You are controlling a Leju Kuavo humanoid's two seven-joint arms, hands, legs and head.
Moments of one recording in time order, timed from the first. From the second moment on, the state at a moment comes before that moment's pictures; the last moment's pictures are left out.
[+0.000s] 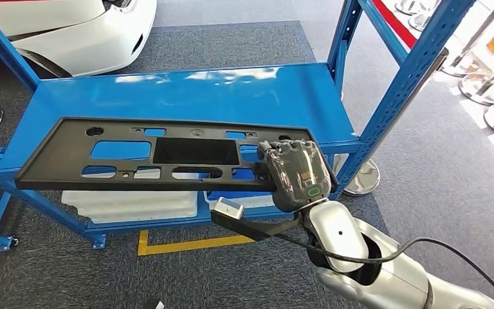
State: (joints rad) left arm -0.18 0.07 -1.23 -0.29 1.26 0.07 -0.12; right arm -0.57 -0.38 0.92 -1.80 1.18 0.12 0.68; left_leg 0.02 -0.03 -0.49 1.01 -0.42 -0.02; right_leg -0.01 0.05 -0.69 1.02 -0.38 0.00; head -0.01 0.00
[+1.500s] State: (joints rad) left arm -0.17 0.10 -1.22 -0.29 1.24 0.03 -0.14; right arm -0.57 -0.39 0.90 -1.83 1.18 0.12 0.68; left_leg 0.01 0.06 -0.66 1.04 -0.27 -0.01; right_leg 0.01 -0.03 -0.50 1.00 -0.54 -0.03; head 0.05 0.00
